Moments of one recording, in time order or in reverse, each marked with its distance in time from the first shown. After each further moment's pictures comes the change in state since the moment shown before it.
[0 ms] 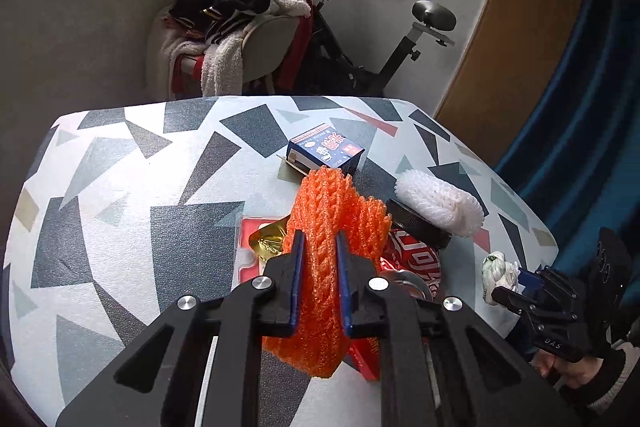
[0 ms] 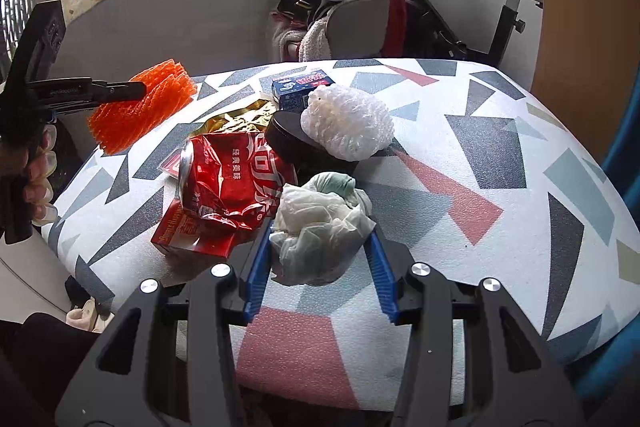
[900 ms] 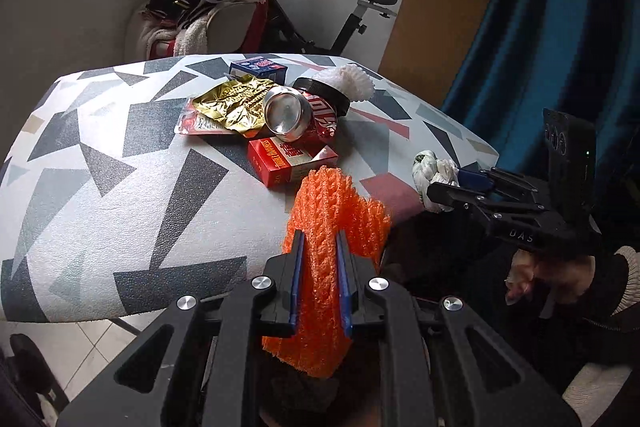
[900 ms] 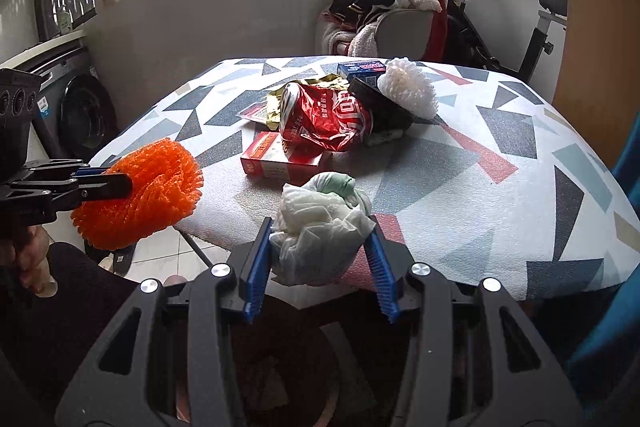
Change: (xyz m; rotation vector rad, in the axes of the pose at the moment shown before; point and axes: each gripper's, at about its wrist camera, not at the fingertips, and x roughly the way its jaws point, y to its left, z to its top) left arm -0.083 -0.077 -0.178 0.079 0.010 -0.082; right arm -0.065 0.037 -0.074 -0.108 -0.010 0.089
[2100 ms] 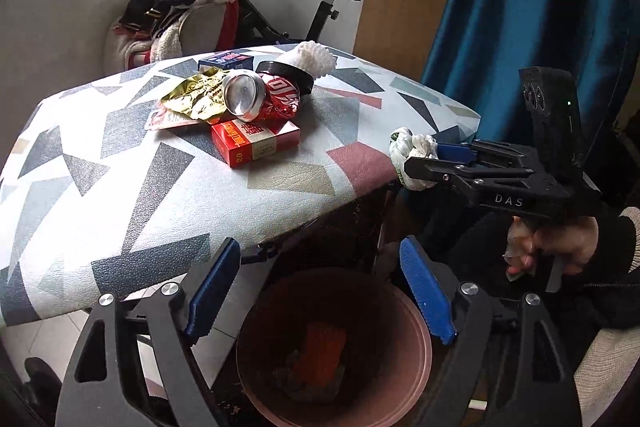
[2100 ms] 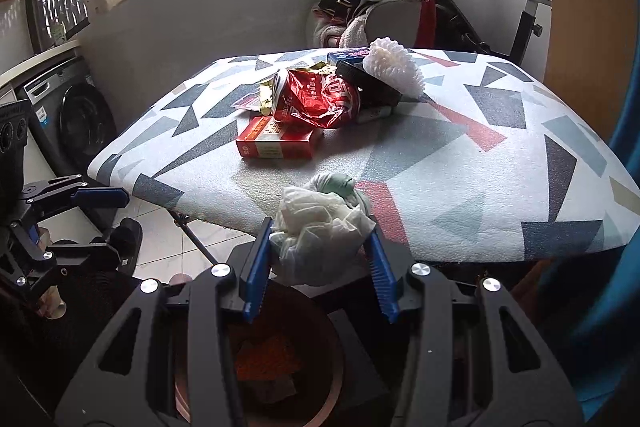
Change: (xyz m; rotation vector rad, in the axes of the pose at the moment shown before) left arm 0.001 -0.029 -0.020 0.118 0.001 0.011; right arm -0.004 -0.002 -0.019 0.032 0.020 0.004
